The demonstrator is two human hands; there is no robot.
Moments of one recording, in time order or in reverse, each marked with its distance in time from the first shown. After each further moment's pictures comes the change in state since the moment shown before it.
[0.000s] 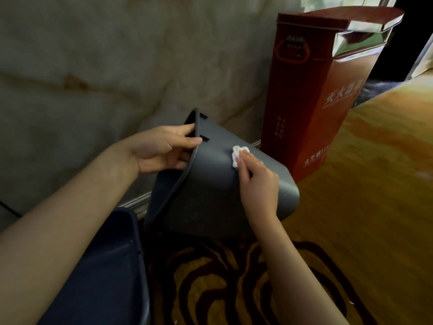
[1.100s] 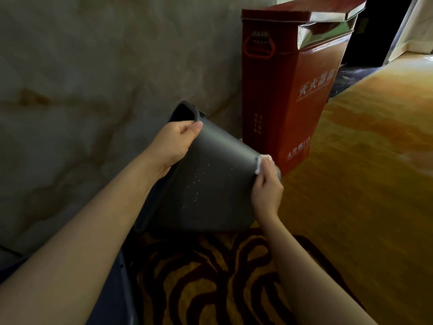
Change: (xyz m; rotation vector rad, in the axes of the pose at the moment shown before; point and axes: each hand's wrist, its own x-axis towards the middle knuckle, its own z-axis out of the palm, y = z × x) left_hand 0.058 -0.005 0.048 0.412 0.424 0.290; right_hand 0.020 0.100 -0.007 0.099 0.191 0.255
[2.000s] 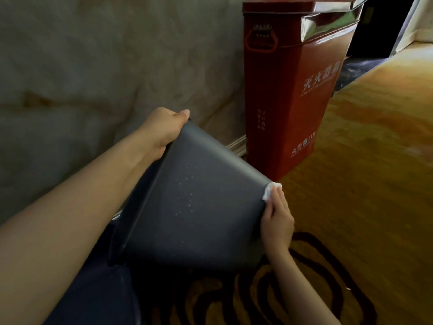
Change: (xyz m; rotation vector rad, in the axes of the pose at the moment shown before) left_hand 0.026 0.008 -0.015 0.058 0.218 -0.194; right_hand -0.056 0.037 -0.014 -0.124 0.008 0.067
